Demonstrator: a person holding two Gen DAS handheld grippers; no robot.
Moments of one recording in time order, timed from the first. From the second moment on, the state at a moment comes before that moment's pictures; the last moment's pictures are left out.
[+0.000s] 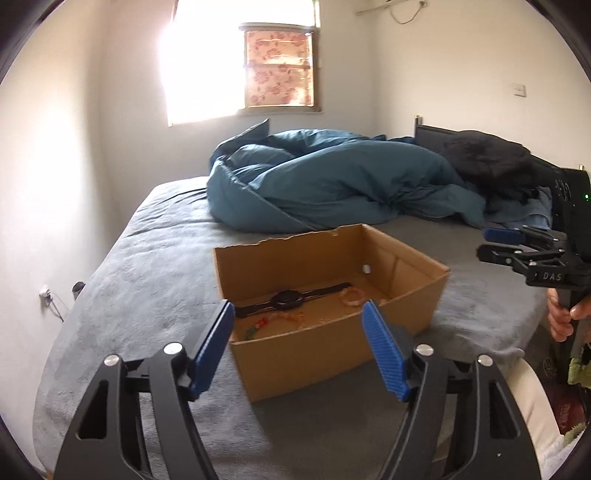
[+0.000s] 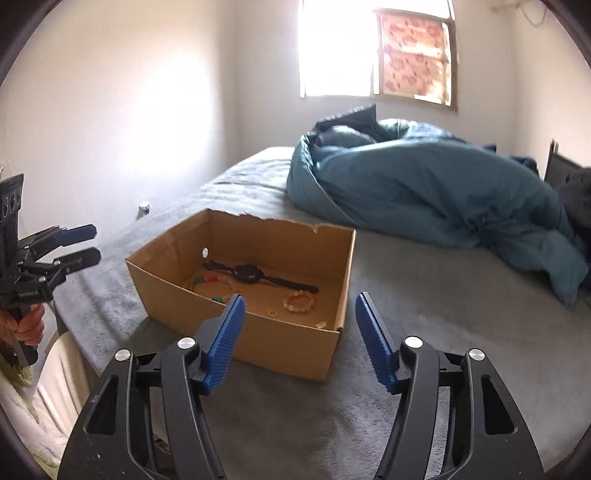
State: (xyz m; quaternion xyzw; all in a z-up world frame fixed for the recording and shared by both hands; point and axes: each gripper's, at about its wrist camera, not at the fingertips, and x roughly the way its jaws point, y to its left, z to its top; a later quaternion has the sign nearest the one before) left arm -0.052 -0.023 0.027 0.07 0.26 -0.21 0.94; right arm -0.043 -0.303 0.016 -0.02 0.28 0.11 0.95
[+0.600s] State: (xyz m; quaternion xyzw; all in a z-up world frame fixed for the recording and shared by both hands) left arm -0.065 -0.036 0.014 -0.03 0.33 -0.12 0.94; right arm -0.092 -0.272 0.000 0.05 0.28 0.01 0.96
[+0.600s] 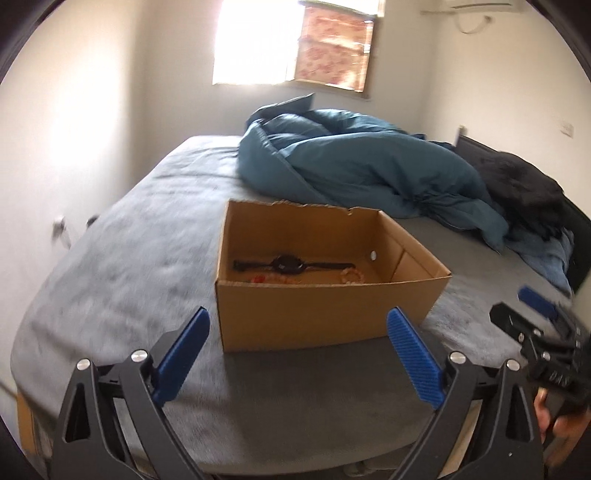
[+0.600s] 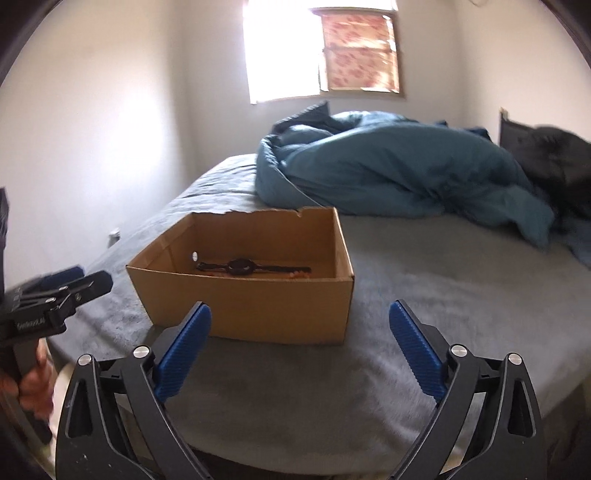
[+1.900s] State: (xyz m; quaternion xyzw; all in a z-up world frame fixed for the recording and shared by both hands) left arm -0.102 -0.063 0.027 0.04 0.27 0.01 0.96; right arm -0.118 -0.260 0.030 0.03 0.22 -0.09 0.97
